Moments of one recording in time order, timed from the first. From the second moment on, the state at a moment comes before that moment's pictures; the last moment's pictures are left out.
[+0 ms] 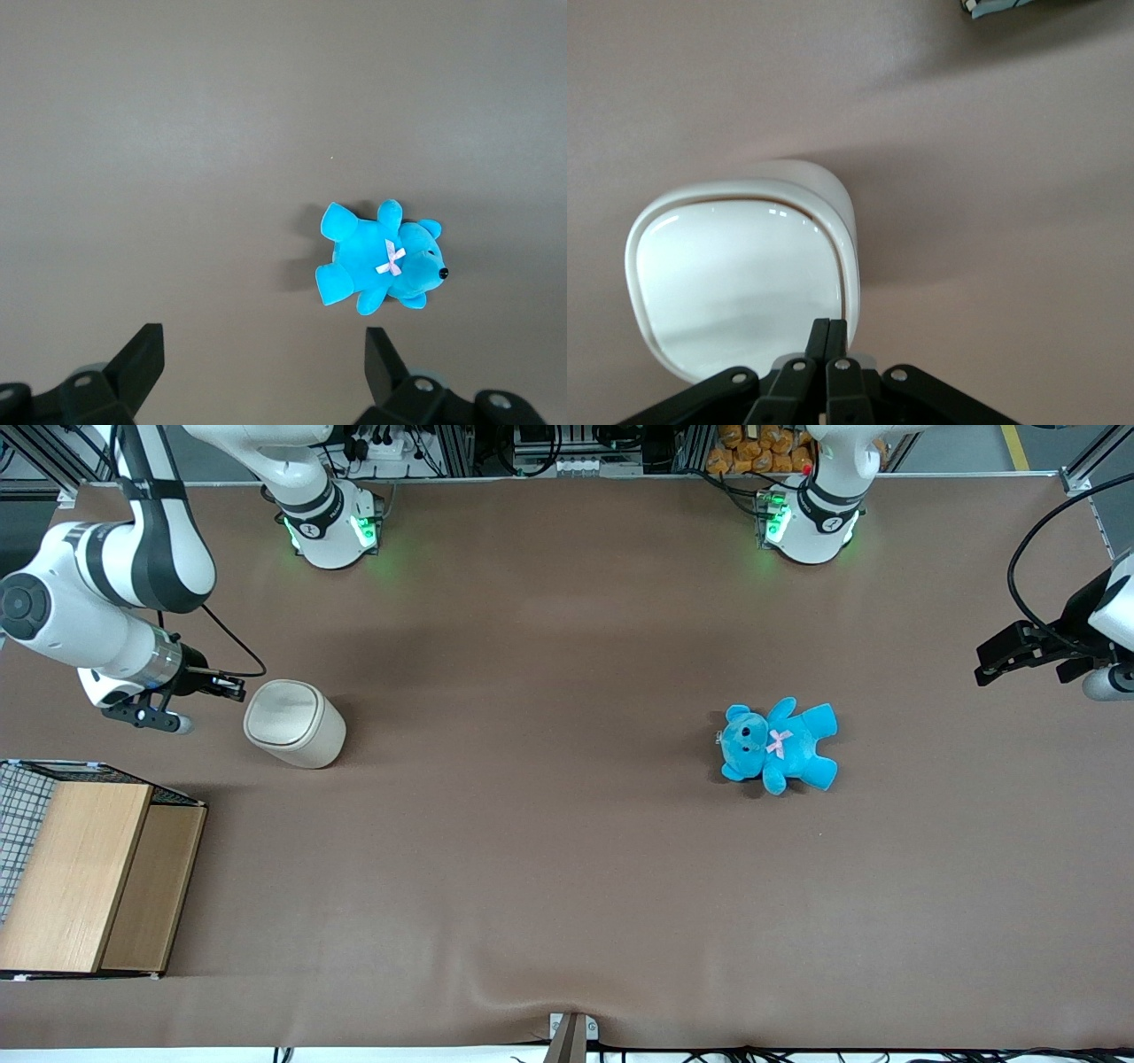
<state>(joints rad) -0.04 -0.03 -0.06 -2.33 0.05 2.15 0.11</state>
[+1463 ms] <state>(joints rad) -0.02 0.04 -0.06 -2.34 0.05 2.23 0.17</state>
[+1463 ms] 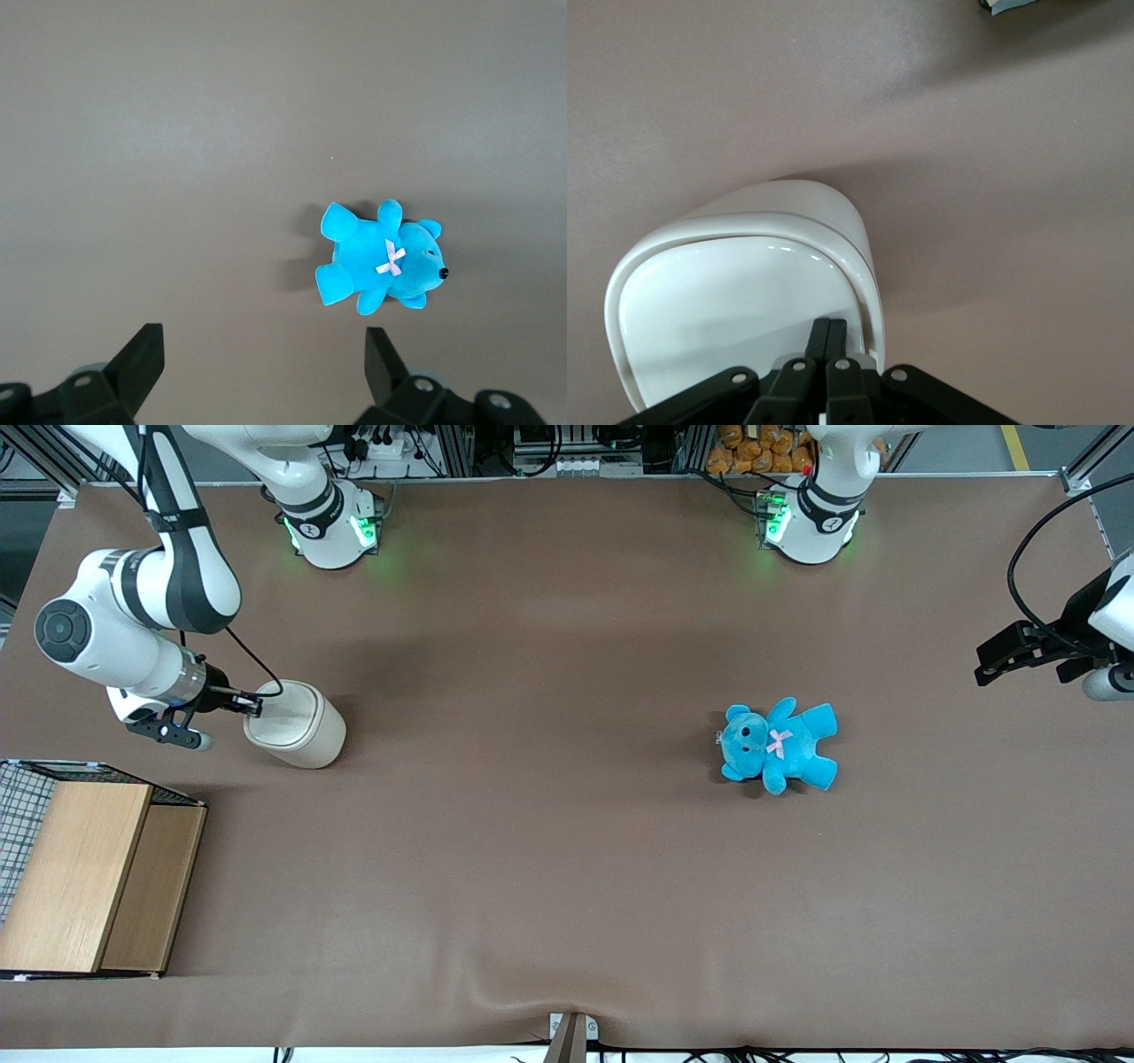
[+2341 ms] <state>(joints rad) -0.02 0.04 -0.05 -2.20 0.05 2.01 0.17</state>
